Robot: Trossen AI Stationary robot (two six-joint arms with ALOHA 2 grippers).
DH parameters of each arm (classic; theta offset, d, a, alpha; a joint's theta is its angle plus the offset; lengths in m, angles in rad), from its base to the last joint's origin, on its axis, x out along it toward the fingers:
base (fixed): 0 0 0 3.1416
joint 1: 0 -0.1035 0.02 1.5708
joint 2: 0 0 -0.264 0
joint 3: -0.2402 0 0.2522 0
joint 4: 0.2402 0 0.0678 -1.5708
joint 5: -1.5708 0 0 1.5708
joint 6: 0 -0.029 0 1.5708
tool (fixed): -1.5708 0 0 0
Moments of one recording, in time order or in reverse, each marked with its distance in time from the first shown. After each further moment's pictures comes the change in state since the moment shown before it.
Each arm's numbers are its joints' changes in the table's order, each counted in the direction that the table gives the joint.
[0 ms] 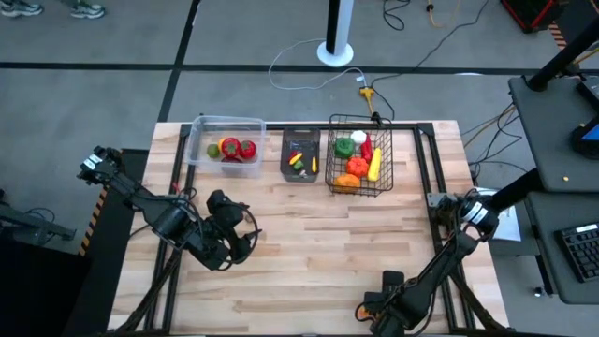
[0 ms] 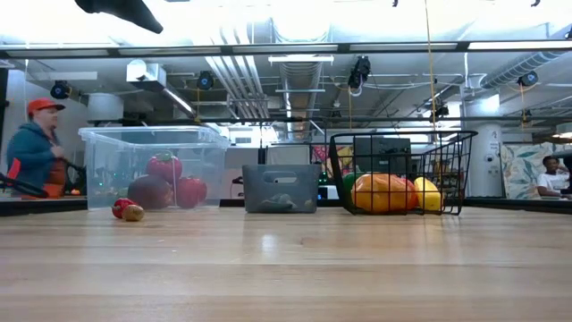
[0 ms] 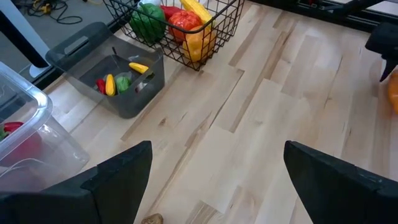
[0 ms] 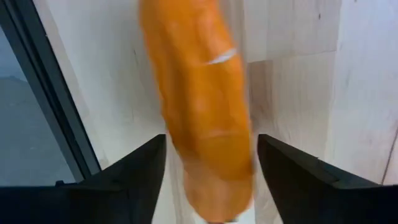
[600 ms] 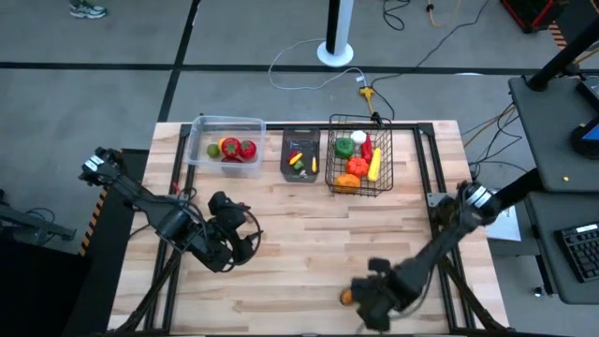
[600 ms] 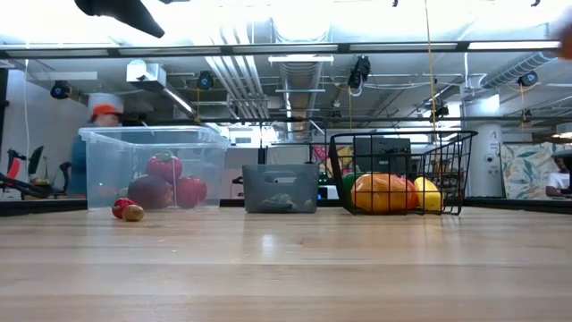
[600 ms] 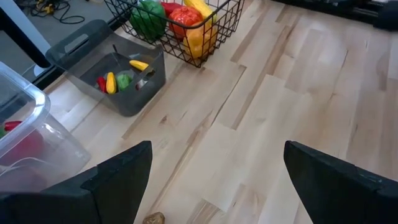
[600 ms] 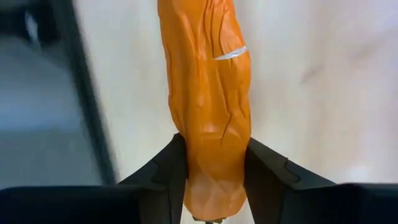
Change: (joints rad) left arm 0.000 0.022 0.003 0.000 0.000 0.000; right arm 0.112 -0.101 -0.055 0.010 0.078 0.108
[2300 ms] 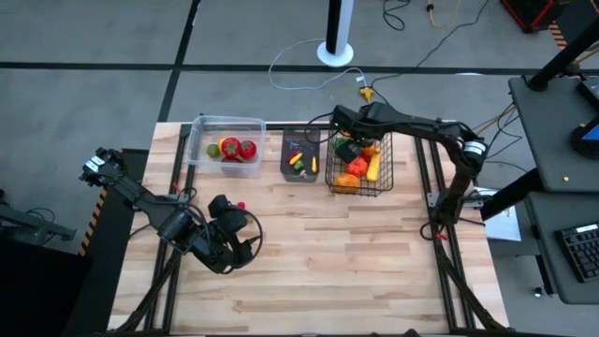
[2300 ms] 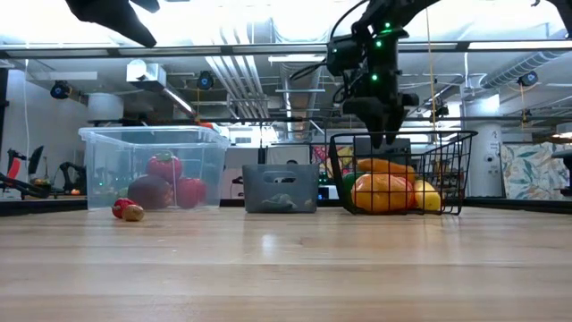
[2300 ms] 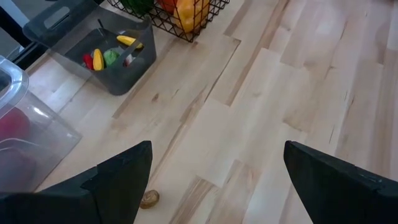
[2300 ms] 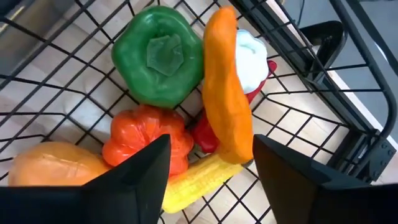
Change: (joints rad) left arm 0.001 0.017 0.002 0.030 0.091 0.018; right arm 1.275 -0.092 -0.126 0.281 0.322 0.580
